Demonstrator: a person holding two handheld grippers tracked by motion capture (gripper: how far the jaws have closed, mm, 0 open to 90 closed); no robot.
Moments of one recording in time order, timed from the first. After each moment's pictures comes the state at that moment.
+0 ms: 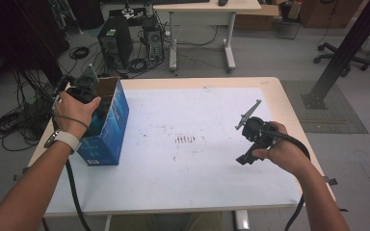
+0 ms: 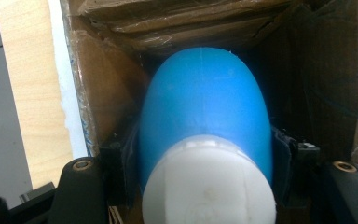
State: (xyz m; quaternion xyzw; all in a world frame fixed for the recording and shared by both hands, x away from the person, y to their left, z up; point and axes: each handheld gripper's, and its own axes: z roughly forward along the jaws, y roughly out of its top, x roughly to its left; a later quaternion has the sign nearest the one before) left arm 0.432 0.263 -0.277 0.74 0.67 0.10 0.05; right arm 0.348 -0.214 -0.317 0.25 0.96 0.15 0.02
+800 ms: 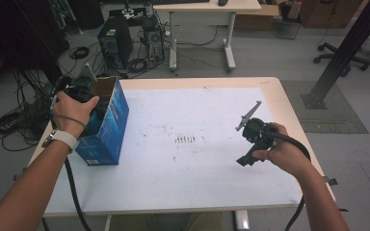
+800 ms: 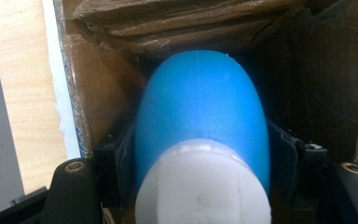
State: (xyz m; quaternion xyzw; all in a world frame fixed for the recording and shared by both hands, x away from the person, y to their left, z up) left arm 0.435 0.273 -0.278 0.73 0.67 0.09 0.07; right arm 0.346 -0.216 -0.319 0.25 0.96 0.15 0.02
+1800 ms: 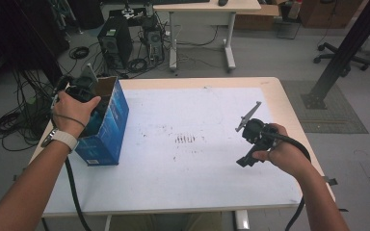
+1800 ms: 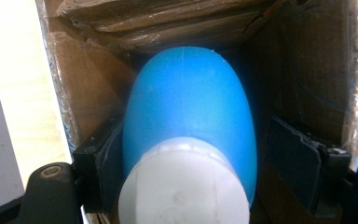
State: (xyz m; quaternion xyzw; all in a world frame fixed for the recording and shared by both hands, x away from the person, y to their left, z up) left arm 0.435 0.269 -0.276 0.75 0.66 0.08 0.06; right arm 0.344 -0.215 -0.319 0.25 0.96 0.15 0.02
